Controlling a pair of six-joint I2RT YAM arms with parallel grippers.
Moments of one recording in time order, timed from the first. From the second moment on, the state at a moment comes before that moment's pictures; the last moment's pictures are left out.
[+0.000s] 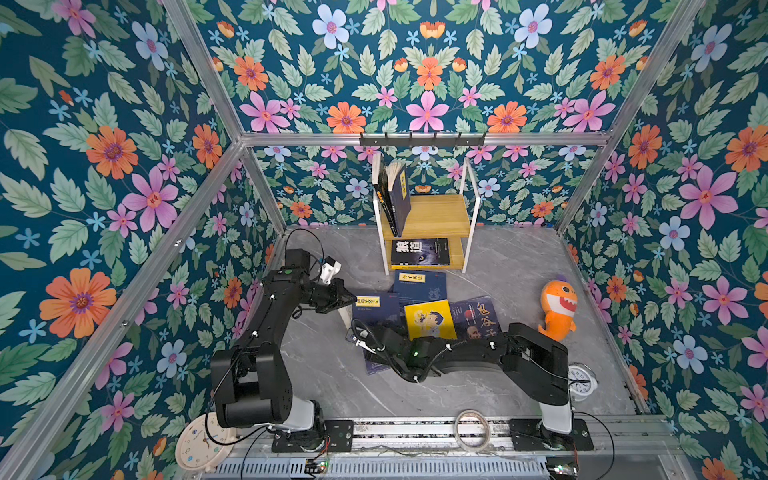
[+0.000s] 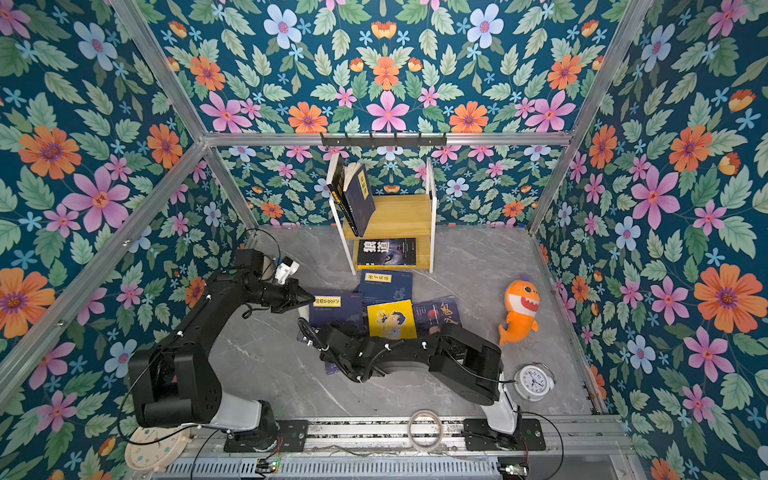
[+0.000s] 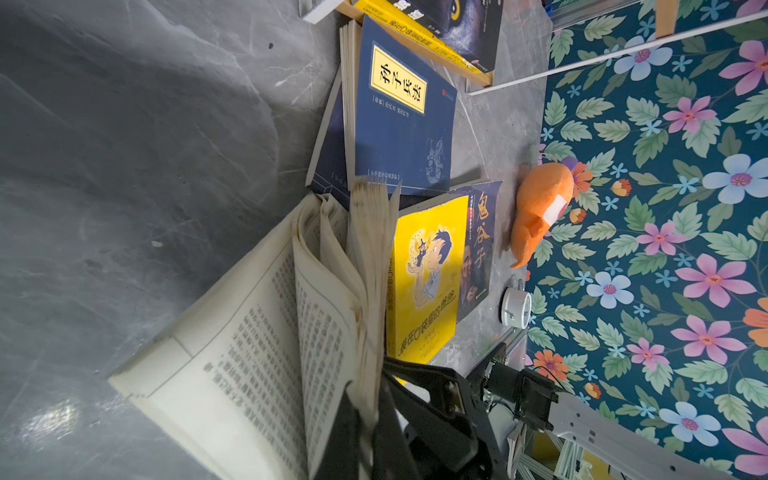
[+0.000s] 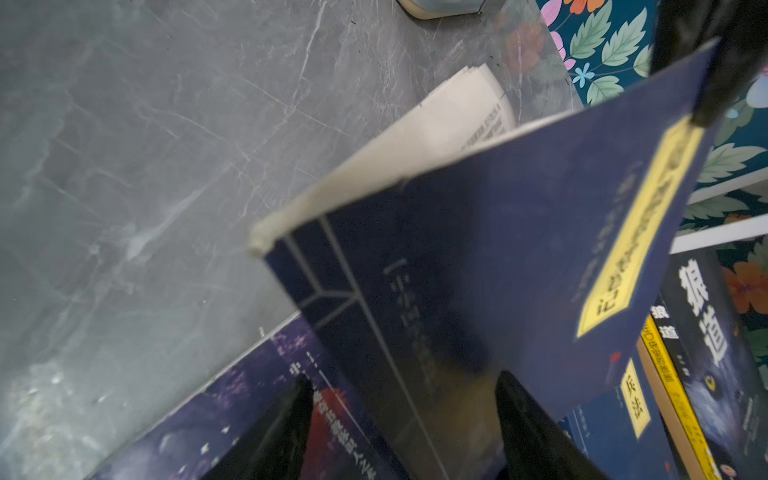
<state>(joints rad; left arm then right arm) 0.03 1.45 1.12 -0.90 0.78 -0.14 1.21 1.99 1.26 0.04 0.43 -0.35</state>
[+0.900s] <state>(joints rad) 0.03 1.38 1.34 -0.80 0.48 -0.02 1.16 1.77 1.09 0.20 0.41 -0.39</state>
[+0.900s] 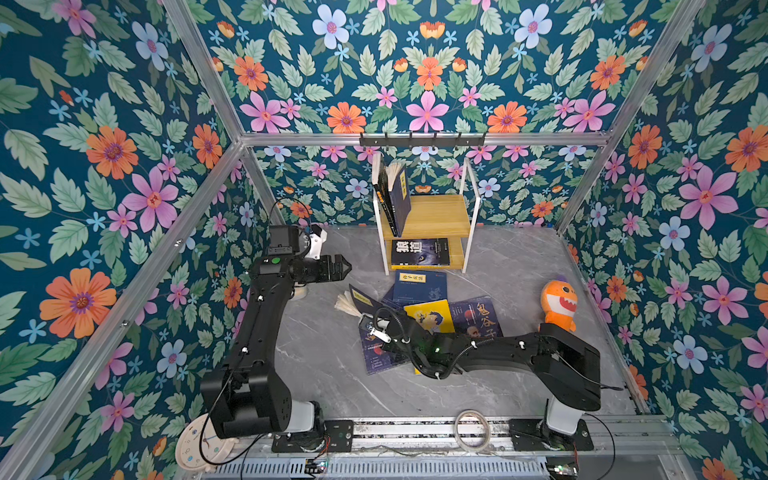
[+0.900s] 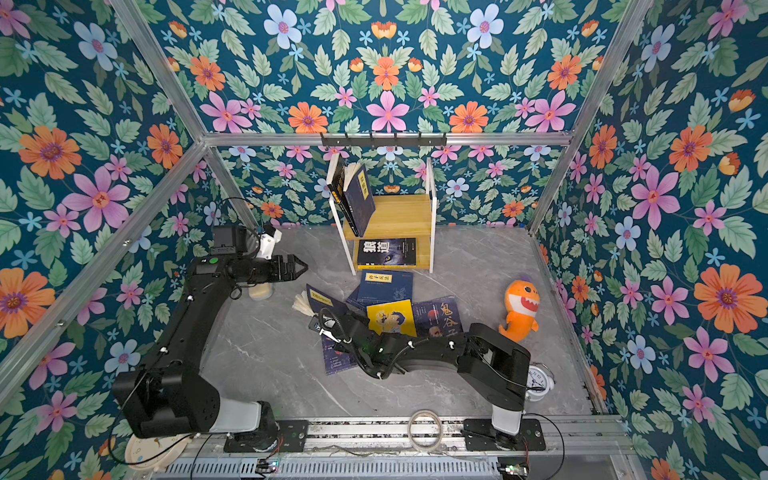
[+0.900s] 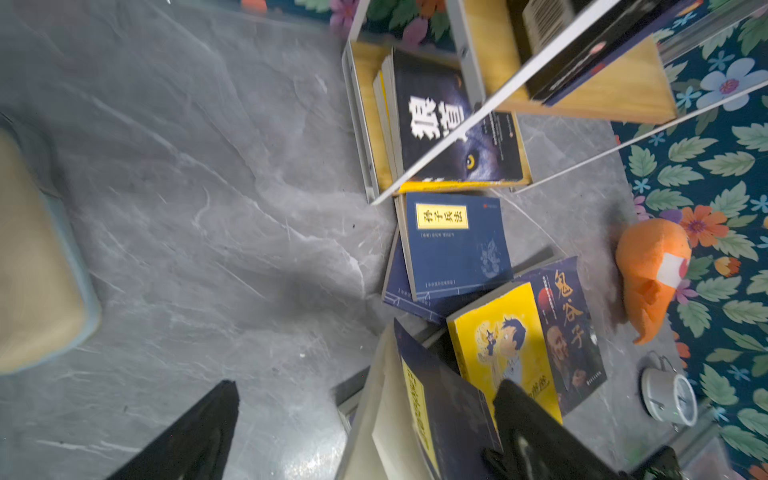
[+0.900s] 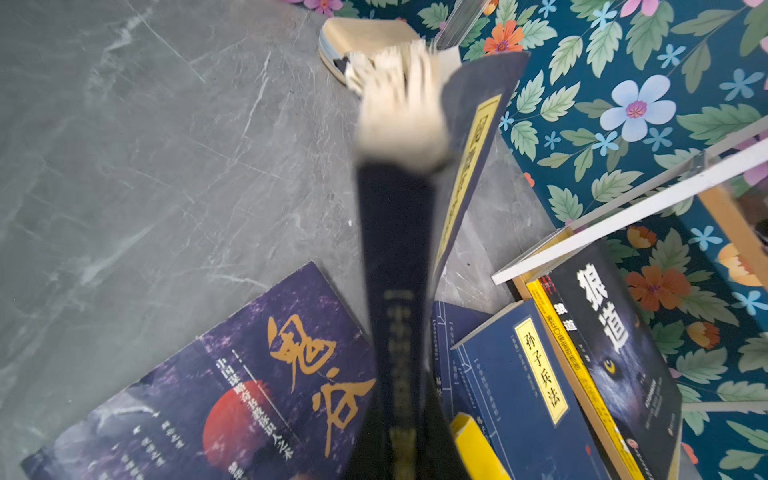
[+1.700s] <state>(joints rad) 0.04 0.91 0.86 -0.32 0.41 -0.01 1.05 1.47 1.10 0.12 0.39 -0.11</state>
